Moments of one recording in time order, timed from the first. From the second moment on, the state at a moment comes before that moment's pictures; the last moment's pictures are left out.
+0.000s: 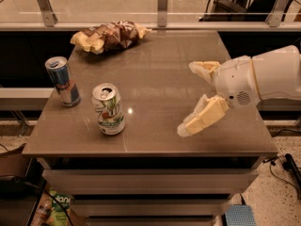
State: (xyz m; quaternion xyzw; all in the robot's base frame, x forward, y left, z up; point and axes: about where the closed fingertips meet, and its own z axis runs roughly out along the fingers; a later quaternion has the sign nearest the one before) arm 0.465 -0.084 0.909 -0.55 0.68 0.26 0.41
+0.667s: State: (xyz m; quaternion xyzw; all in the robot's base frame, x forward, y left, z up) arm 0.476 -0.064 0.914 -0.55 0.63 0.32 0.45
